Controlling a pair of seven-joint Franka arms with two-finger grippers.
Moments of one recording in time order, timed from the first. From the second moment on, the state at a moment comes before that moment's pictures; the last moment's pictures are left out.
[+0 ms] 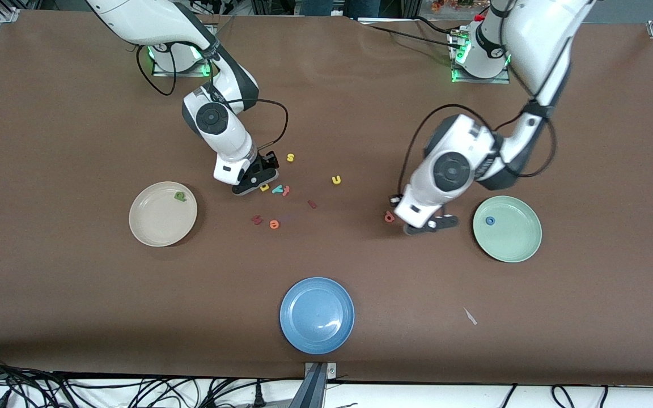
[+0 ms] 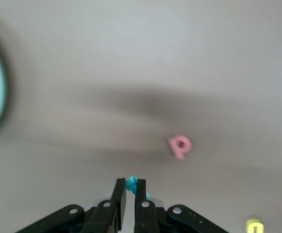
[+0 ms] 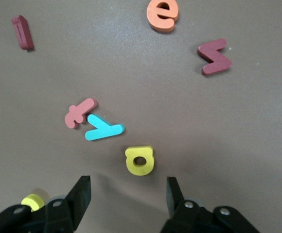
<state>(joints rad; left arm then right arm) -0.10 0.54 -0.34 -1.66 0.08 2.00 -0.67 0.25 0.46 0.33 -2.20 -0.11 2.69 0.18</state>
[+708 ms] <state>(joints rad) 0.34 0.60 -0.33 -1.67 0.19 1.87 -0.08 0.25 0.49 0.32 -2.19 -0.21 2.73 0.18</state>
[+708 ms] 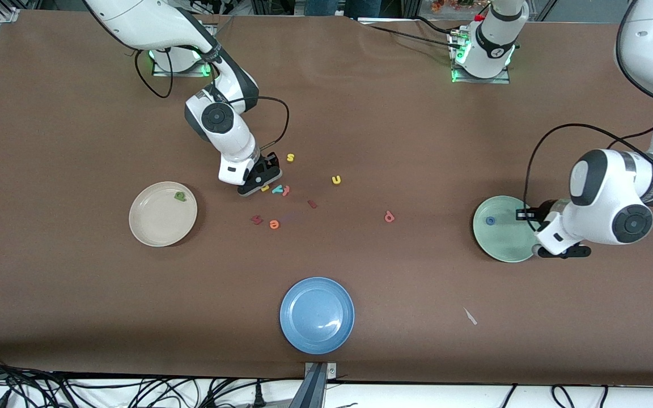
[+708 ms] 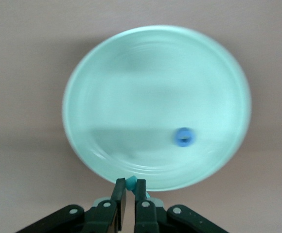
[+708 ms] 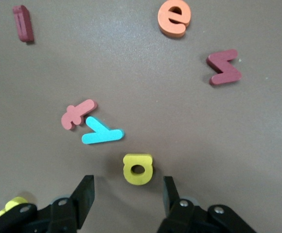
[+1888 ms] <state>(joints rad) 0.28 0.65 -0.51 -1.62 0.20 1.95 -0.52 0.19 0.43 0.28 -2.16 -0.24 2.64 0.08</state>
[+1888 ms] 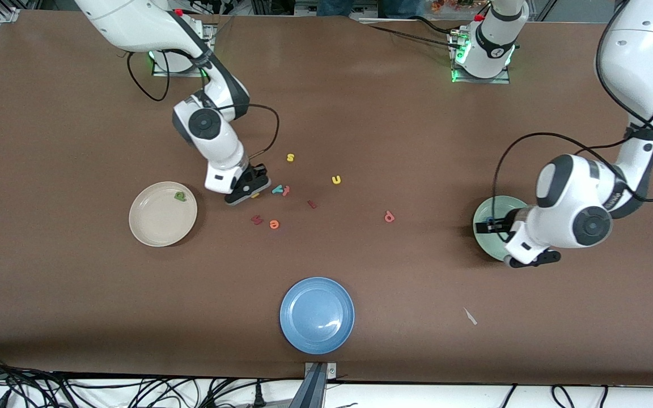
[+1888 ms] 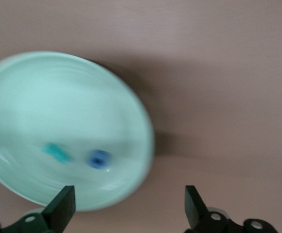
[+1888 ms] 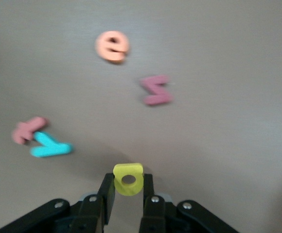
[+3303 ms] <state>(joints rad) -0.08 0.82 -0.49 -1.63 0.28 2.28 -1.53 0.09 0.34 0.19 -2.16 -0.06 2.53 -0.24</state>
